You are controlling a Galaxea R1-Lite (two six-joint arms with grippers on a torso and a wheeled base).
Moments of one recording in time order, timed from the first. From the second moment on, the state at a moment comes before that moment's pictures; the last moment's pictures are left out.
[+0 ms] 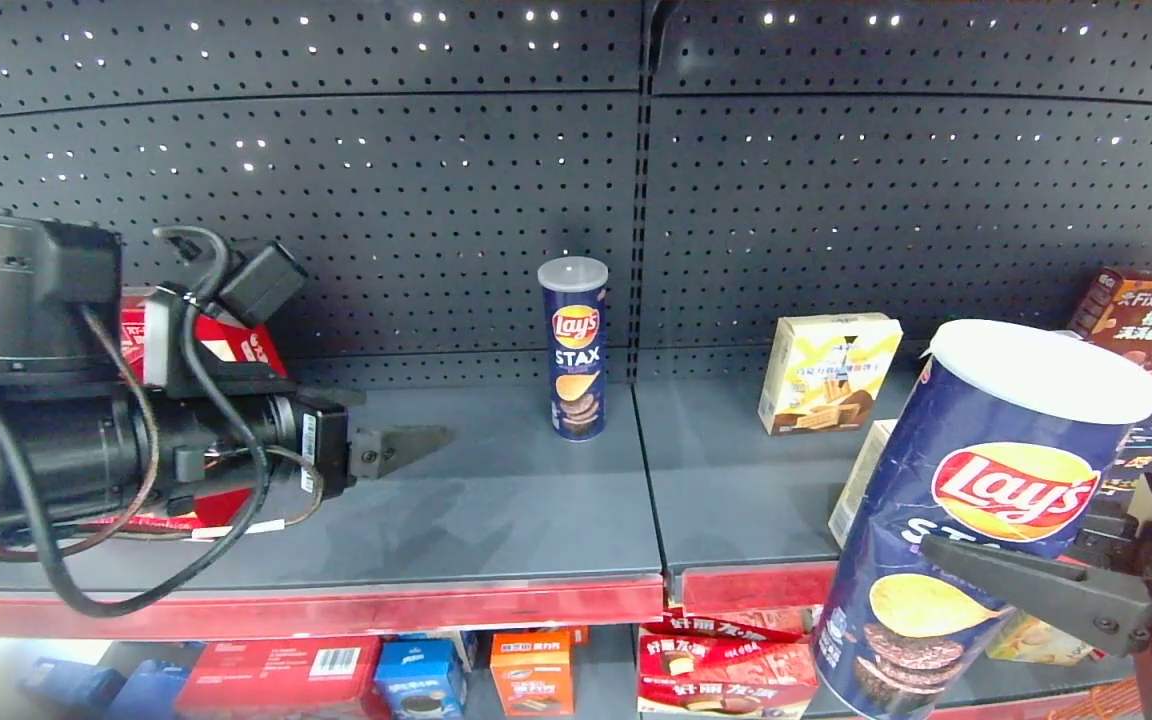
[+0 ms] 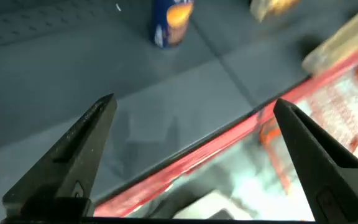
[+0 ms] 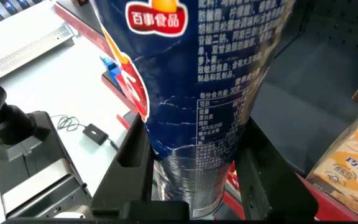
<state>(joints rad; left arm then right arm) -0.29 1.46 -0.89 -0.16 -0.26 -0.01 0.59 1.07 -0.53 -0.41 0.31 0.02</state>
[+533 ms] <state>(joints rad) -0.22 1.64 -0.94 -0.27 -0.32 0.07 0.58 1.06 -0.51 -0.41 0.31 0.03</state>
